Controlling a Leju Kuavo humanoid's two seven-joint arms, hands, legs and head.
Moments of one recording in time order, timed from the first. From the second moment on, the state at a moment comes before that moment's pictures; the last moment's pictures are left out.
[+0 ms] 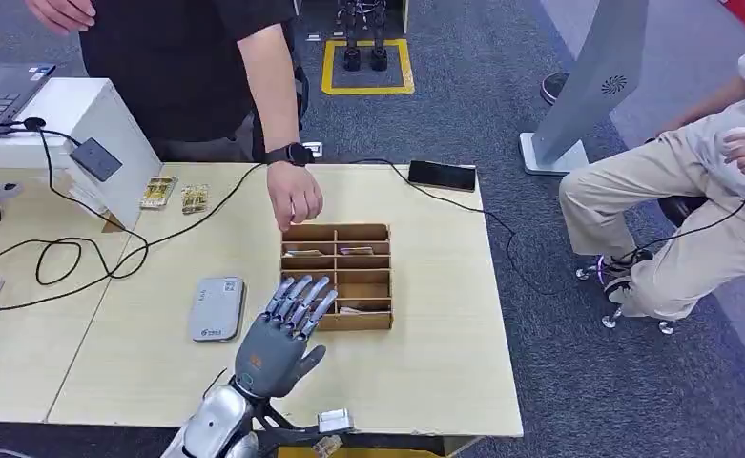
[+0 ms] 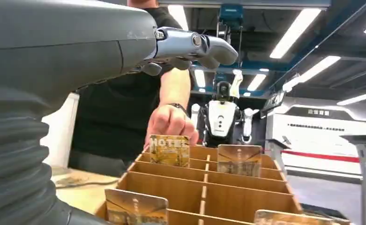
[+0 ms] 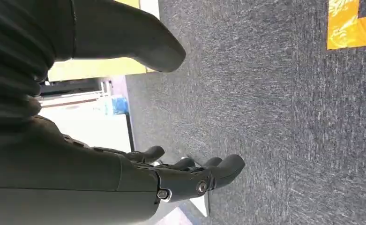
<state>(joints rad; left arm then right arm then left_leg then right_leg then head) -0.10 -0.03 -0.42 -1.22 -1.36 0.70 -0.32 -0.06 0.11 -1.20 -0.24 1.51 -0.23 0.09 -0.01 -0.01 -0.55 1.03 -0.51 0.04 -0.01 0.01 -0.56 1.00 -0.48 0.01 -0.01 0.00</state>
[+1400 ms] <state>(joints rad) -0.20 0.03 -0.58 -1.01 -1.47 0.70 0.02 -0.06 0.11 -1.20 -0.24 1.52 -0.23 0.11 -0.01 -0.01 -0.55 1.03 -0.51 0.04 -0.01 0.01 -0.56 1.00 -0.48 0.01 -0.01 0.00</state>
